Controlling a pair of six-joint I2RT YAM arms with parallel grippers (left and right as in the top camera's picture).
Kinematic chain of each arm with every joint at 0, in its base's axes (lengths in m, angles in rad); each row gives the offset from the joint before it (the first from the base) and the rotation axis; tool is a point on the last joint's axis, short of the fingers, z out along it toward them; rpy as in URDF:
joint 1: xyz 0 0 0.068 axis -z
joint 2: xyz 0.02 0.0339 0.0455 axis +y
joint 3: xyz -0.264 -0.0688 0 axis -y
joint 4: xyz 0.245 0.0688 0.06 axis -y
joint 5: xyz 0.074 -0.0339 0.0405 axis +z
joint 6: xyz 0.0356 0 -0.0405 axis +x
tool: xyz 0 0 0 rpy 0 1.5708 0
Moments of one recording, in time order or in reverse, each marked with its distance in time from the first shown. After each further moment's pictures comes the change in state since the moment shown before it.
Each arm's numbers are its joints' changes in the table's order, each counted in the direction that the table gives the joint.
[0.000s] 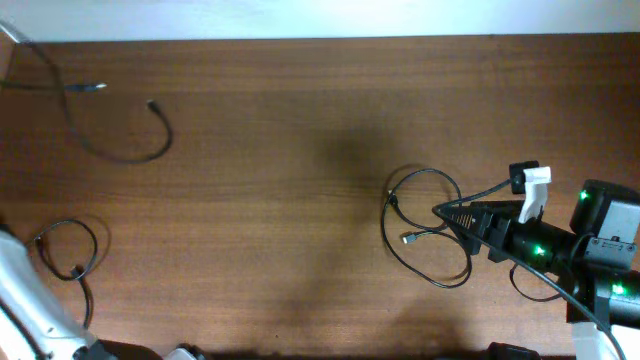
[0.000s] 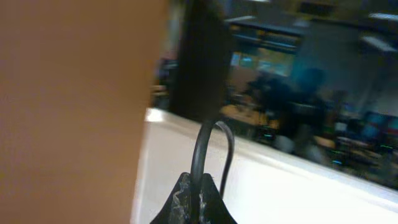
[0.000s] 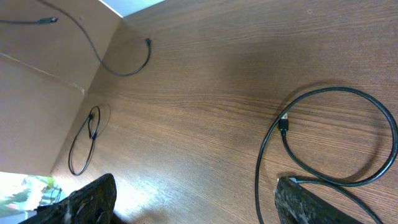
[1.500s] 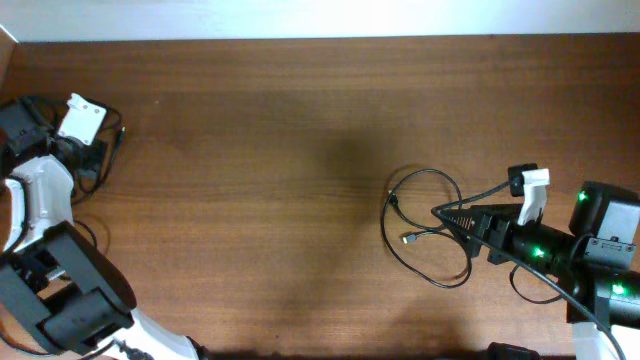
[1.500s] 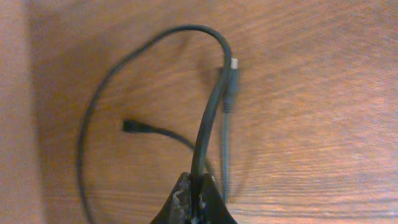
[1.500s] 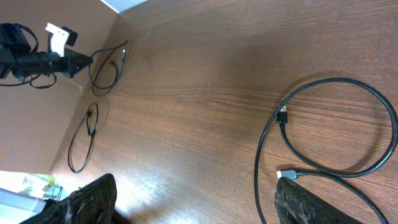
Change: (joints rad) left arm 0.270 0.447 0.007 -0.749 0.277 1.197; right arm 0.000 0.000 0.000 -0.030 -0.011 -0.008
